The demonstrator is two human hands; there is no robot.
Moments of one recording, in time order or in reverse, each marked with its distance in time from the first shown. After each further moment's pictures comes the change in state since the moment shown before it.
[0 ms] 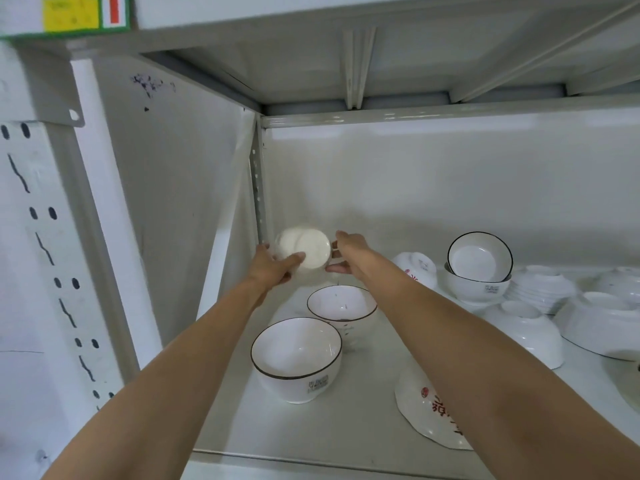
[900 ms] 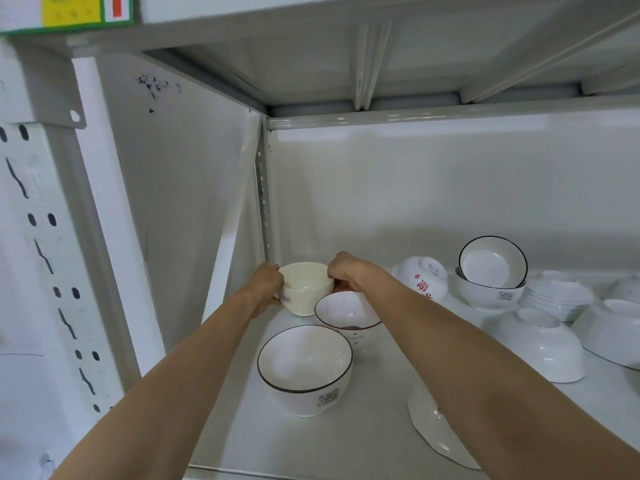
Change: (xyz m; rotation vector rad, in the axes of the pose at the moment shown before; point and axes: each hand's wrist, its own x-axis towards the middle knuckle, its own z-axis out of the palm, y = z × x) left_hand 0.001 -0.010 -0.010 0.081 -0.091 -0.173; right_hand 0.020 0.021 0.022 -0.539 -0.089 -0.006
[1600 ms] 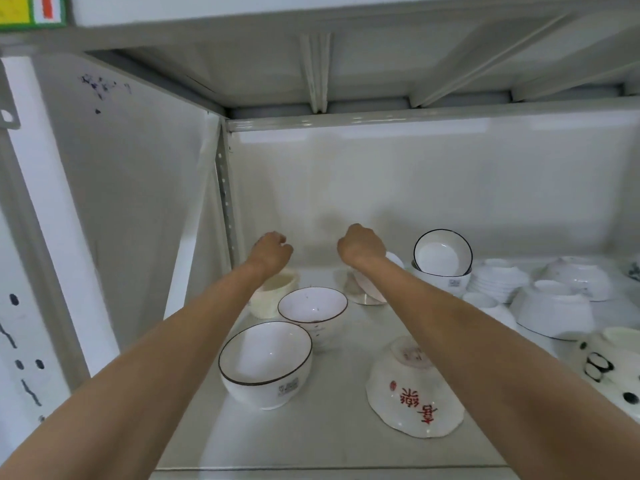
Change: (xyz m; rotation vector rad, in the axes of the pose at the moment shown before) left_hand 0.002 0.060 0.053 0.574 0.093 0.338; right_hand -0.052 0.020 -0.085 -0.328 0.465 -0.100
